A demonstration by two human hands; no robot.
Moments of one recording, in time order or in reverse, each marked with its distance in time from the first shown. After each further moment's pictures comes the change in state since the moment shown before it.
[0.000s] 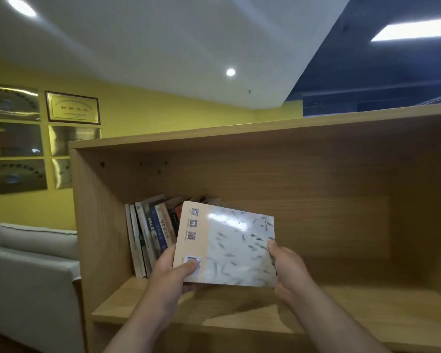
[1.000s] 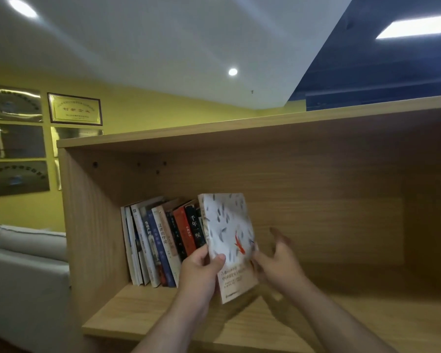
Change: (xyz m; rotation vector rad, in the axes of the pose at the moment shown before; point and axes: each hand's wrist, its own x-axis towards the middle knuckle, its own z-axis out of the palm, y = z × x) left_hand 0.033 -0.019 0.051 0.007 -0.041 -0.011; right_hand 0.035 -0.001 0.004 -0.784 -0.042 -0.394
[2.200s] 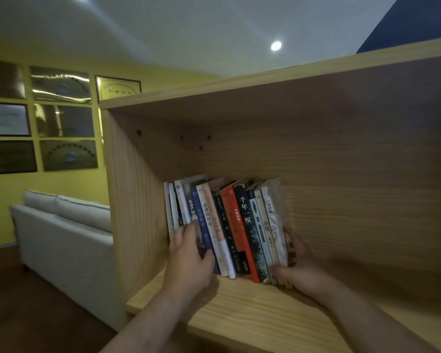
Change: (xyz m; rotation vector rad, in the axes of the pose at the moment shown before) left_hand 0.071 -0.046 -0.121 0.801 0.308 0.371; right_hand 0.065 0.056 0.082 -0.020 -0.328 -0.075
